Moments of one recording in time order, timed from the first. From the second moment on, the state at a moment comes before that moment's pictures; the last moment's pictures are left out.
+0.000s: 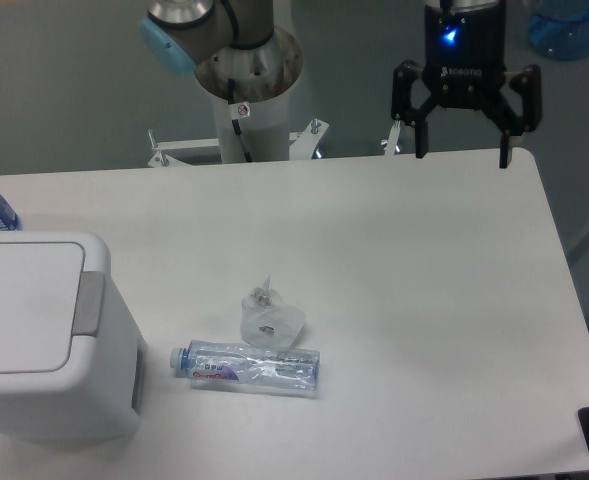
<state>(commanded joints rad) 2.71 -1.61 -1.50 -1.12 1.34 1.06</state>
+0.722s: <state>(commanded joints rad) 2.47 -1.69 -1.50 -0.93 1.34 0.59</state>
